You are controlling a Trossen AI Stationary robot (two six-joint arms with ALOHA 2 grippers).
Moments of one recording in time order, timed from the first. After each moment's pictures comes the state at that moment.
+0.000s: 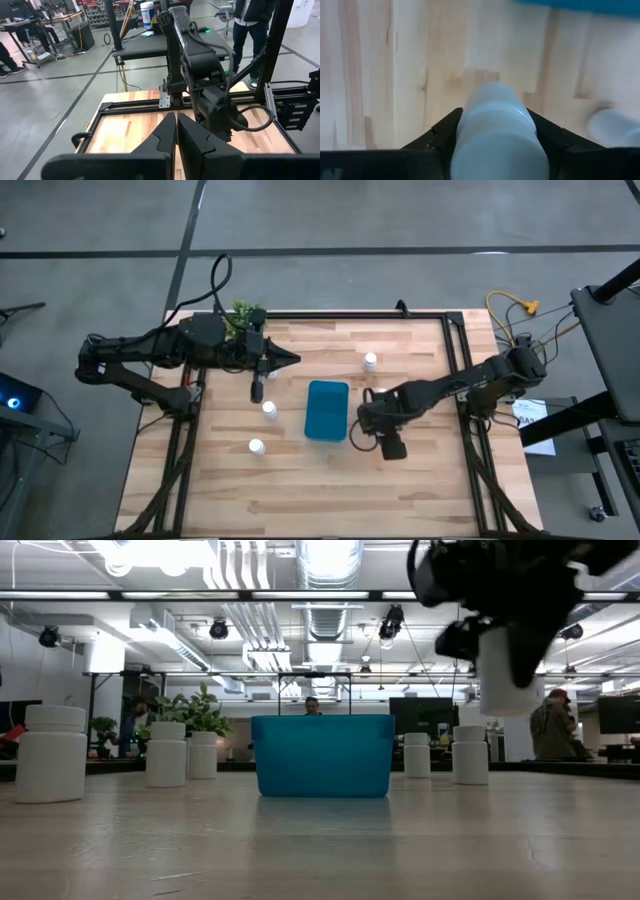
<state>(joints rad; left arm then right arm) -0.07 1.17 1.45 -0.46 -0.13 0.09 0.22 1.62 1.19 -0.93 -0.12 0.17</state>
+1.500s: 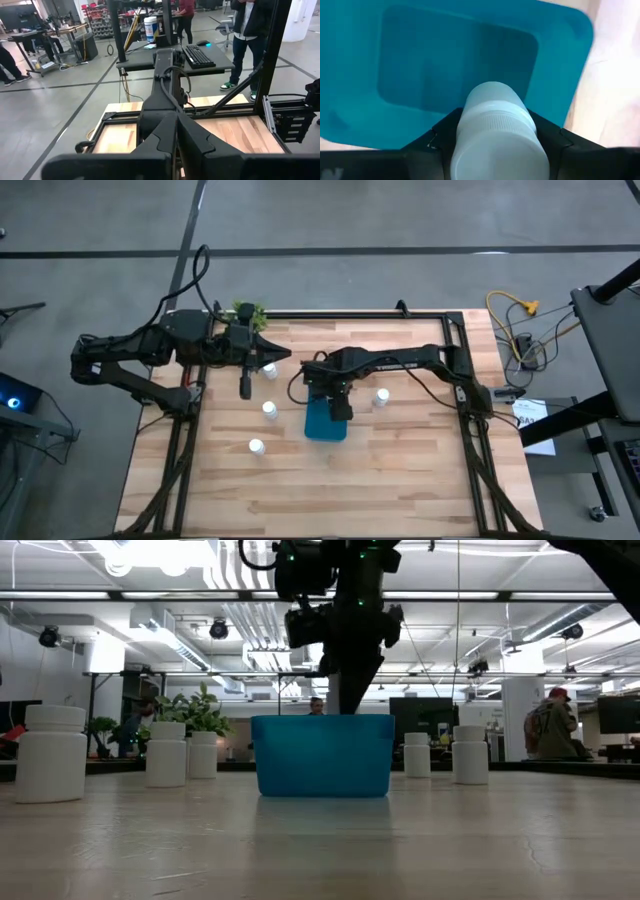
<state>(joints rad) -0.07 1.11 1.46 -0.45 -0.14 0.09 -0.06 2.13 1.82 -1.11 -0.02 -0.16</state>
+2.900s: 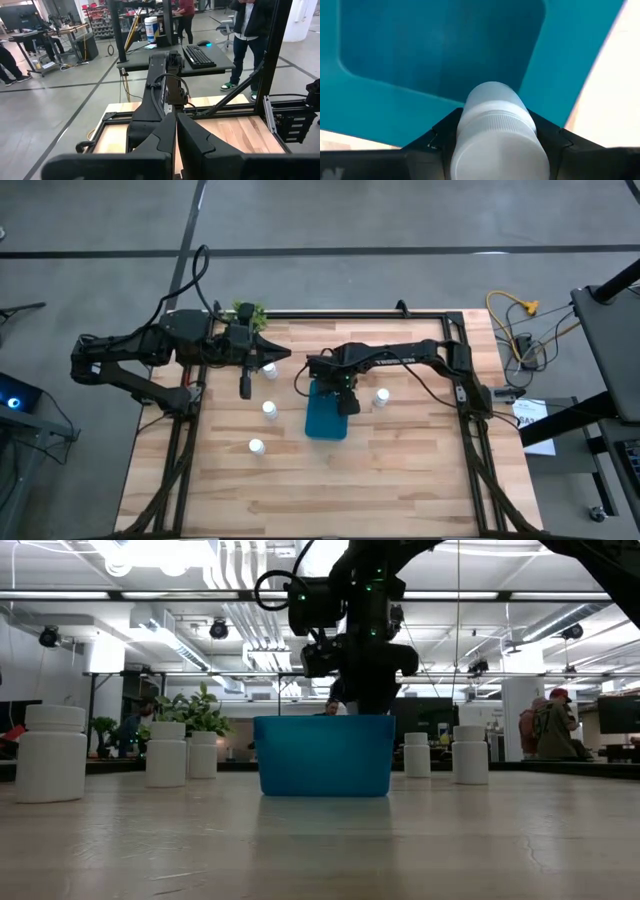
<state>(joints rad) -0.07 1.11 1.46 -0.45 -0.14 0.09 -0.12 2.12 1.70 -1.08 -0.05 -0.25</state>
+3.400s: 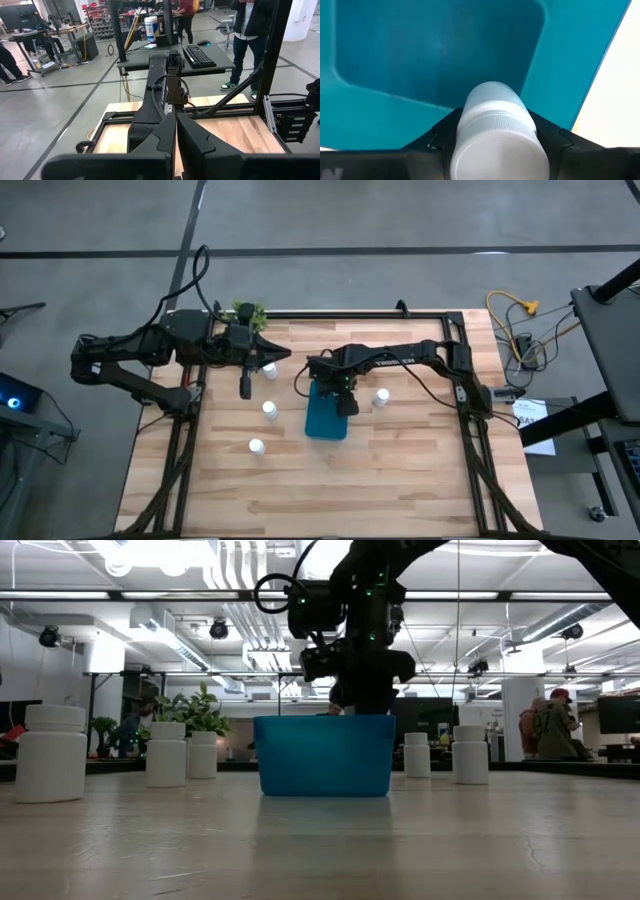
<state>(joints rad) -0.07 1.11 1.45 -0.45 -0.14 0.09 -0.12 2.12 1.68 -1.03 -0.05 -0.24</state>
